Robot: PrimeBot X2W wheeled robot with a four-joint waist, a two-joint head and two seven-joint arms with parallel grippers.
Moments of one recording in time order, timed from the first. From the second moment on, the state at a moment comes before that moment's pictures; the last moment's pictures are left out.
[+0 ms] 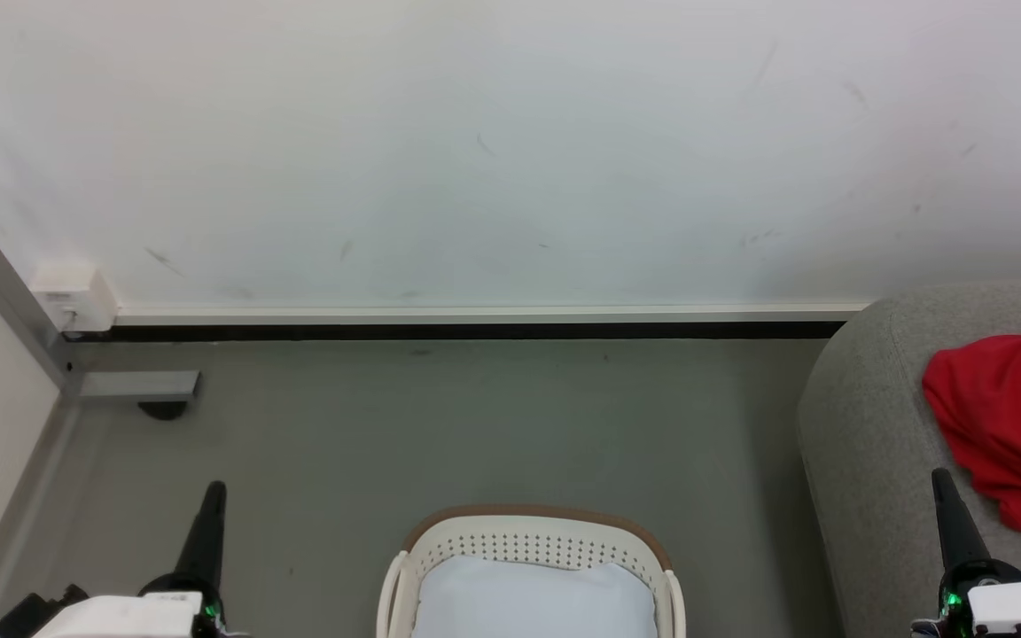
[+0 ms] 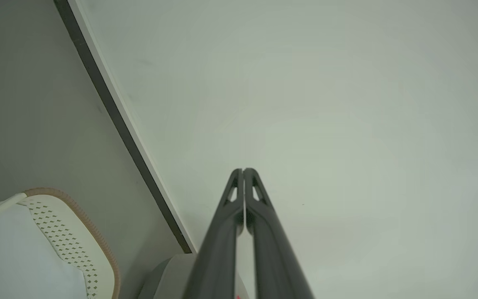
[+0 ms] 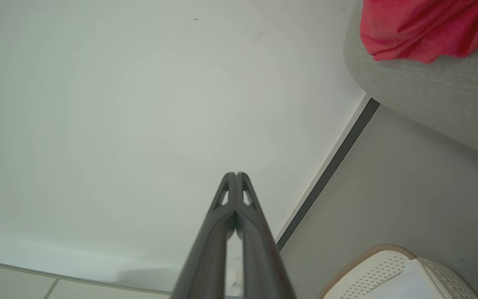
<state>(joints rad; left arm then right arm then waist) -0.09 0.07 0.09 0.24 -1.41 -0.13 0.06 -0.10 -0.10 0.01 0.25 1.46 0.13 0.00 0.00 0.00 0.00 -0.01</state>
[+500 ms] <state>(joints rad) -0.10 0.06 0.10 0.25 -1.51 -0.13 0.09 -0.10 -0.10 -0.01 0.25 1.57 0.13 0.02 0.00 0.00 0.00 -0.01</state>
